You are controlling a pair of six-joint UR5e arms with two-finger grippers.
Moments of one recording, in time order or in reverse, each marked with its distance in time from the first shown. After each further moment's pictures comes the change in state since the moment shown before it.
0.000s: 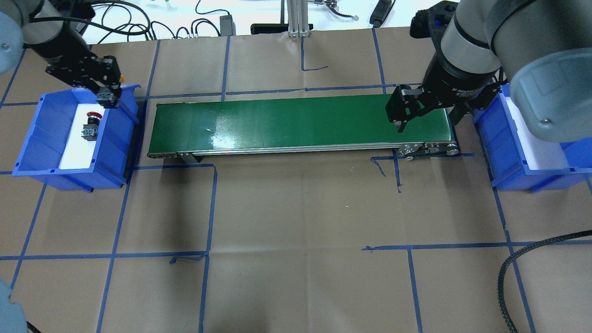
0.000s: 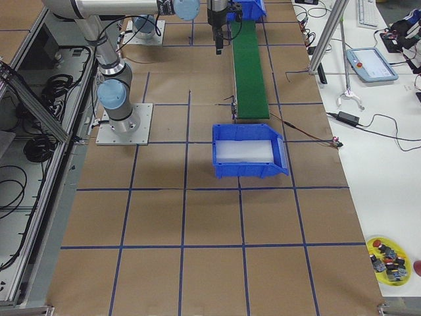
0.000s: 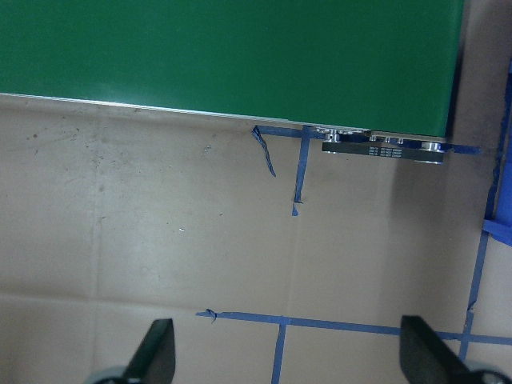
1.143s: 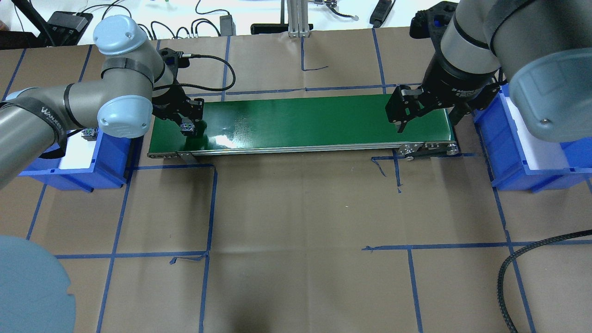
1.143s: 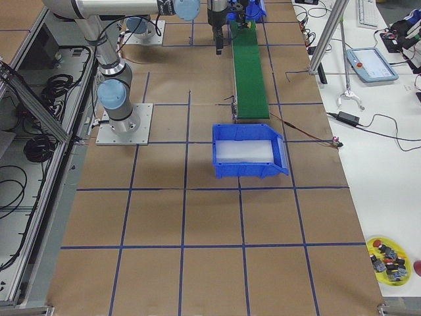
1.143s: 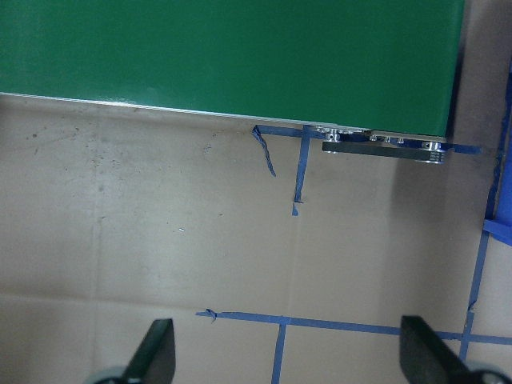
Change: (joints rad) left arm -0.139 -0.109 -0.256 0.427 0.012 -0.118; right arm 0.000 0.001 0.000 0.000 0.000 0.000
